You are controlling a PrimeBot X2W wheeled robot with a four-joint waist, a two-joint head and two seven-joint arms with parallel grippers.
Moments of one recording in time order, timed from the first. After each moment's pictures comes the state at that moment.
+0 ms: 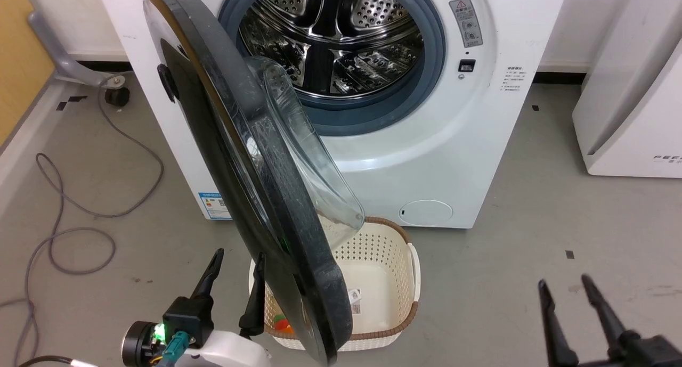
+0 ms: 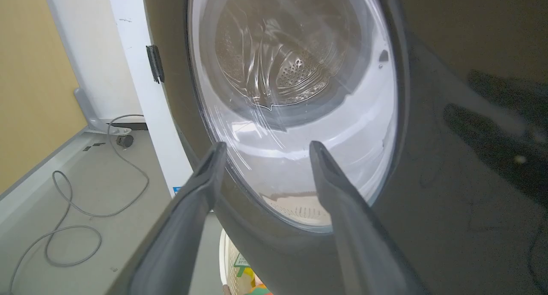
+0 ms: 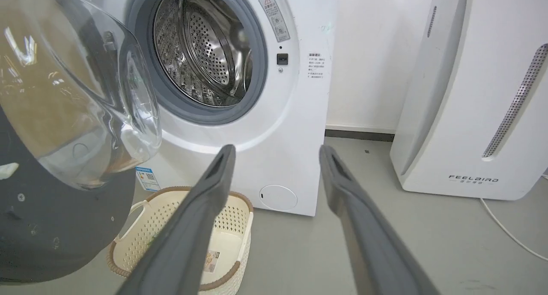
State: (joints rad) left arm -0.04 0.05 -0.10 0.20 -0.09 -0.04 -0.26; right arm 0.14 -0.06 -0.08 0.01 0.07 0.13 -0.26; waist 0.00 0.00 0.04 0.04
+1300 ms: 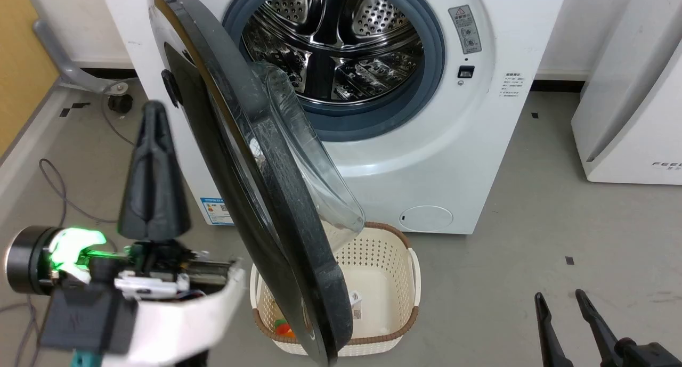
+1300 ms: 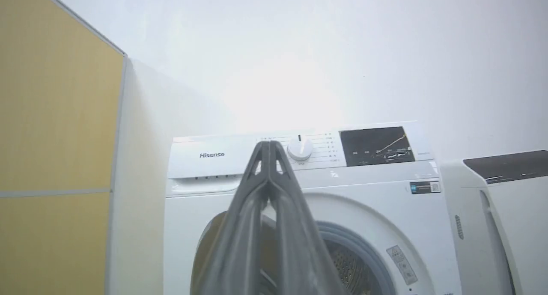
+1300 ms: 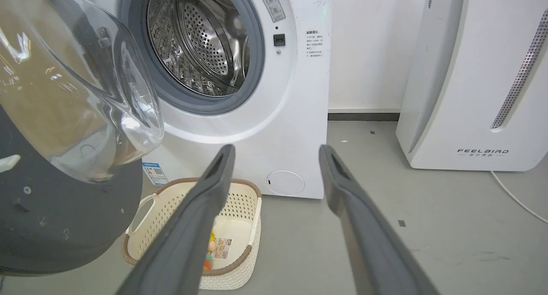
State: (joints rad) left arm -0.16 0.05 -0.07 -0.42 0.00 0.03 -0.26; right arm 0.15 -0.05 -0.06 0.08 0.12 0.13 -0.26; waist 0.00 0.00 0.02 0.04
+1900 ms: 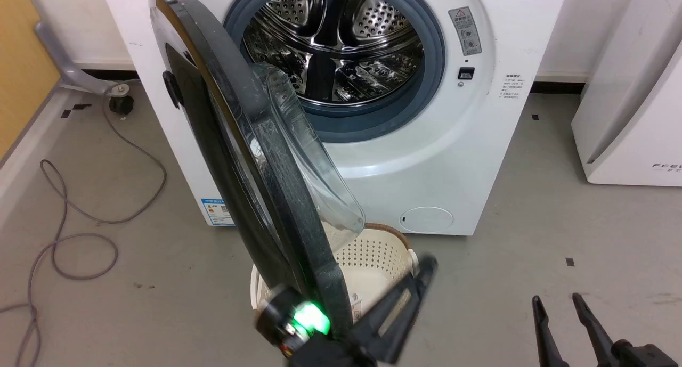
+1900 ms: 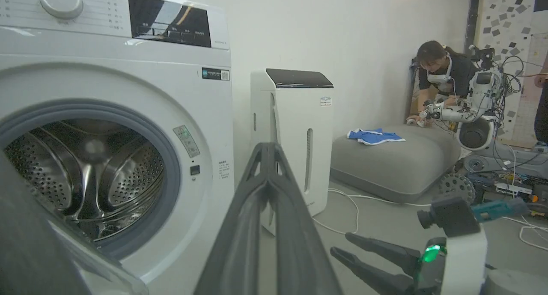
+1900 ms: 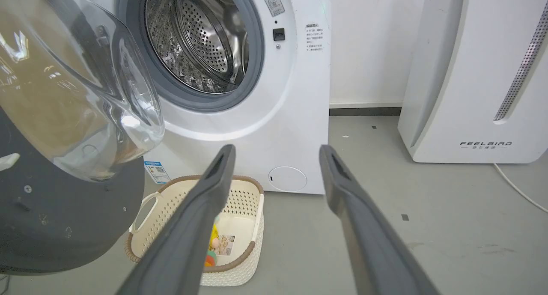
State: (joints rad) left arm -0.03 0.05 -0.57 -0.29 -0.12 -0.10 -0.19; right arm 0.15 -0.05 -0.05 0.10 0.14 0.13 -0.26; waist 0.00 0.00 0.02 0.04
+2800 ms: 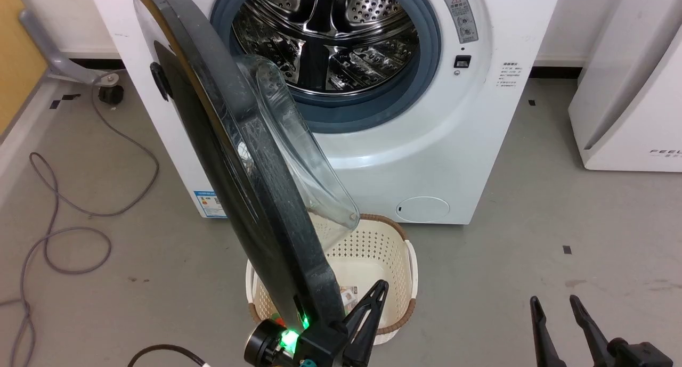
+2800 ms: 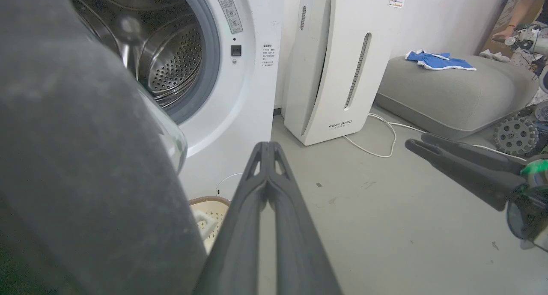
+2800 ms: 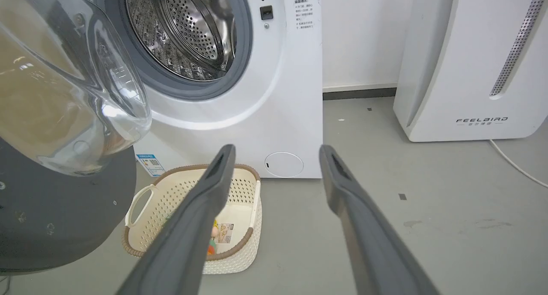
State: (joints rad) left arm -0.05 0.05 -0.56 0.11 -0.15 0.05 -0.20; right arm 0.13 -0.05 -0.04 0.14 0.17 0.13 -0.26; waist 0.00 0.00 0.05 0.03
